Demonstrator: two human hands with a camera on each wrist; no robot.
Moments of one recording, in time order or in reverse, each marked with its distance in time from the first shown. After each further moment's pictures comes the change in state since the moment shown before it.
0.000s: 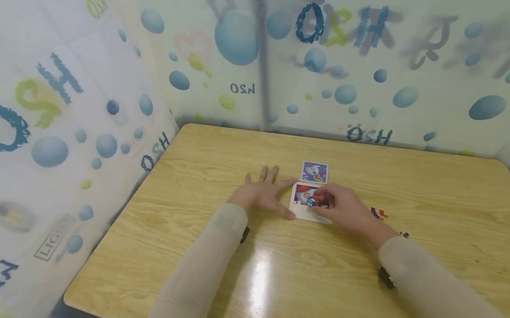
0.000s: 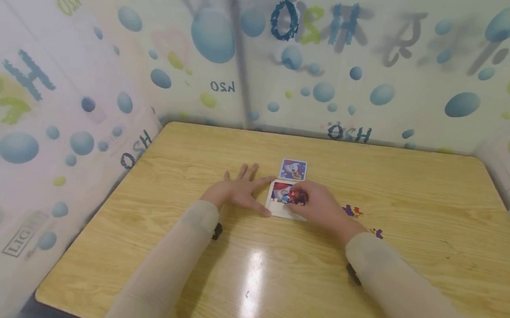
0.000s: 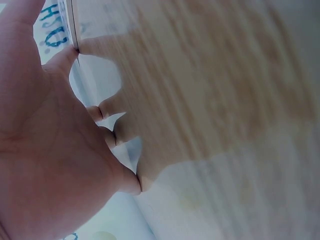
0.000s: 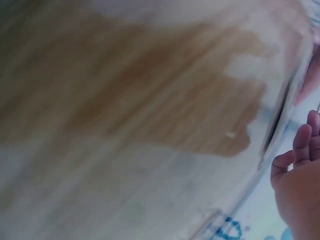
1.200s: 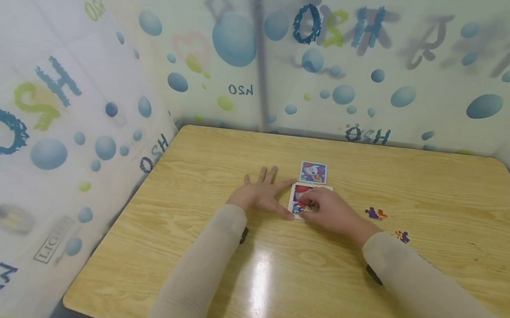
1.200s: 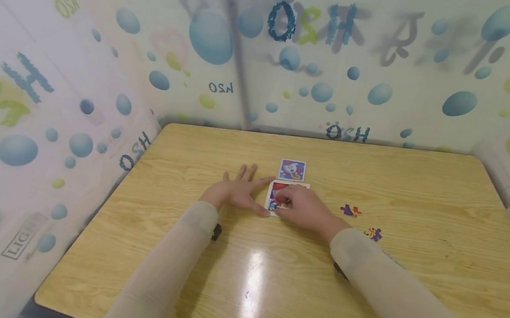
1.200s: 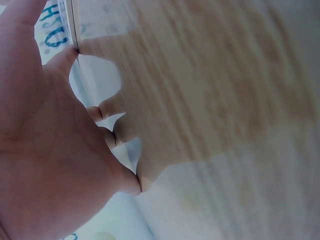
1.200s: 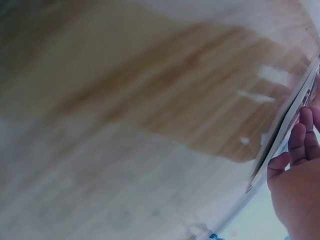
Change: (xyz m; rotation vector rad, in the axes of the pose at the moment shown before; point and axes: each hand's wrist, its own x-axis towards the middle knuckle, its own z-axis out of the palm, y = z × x) left_hand -0.001 0.000 -0.001 -0.003 -0.008 0.014; right_hand 0.013 -0.012 0.020 -0.160 -0.087 -0.089
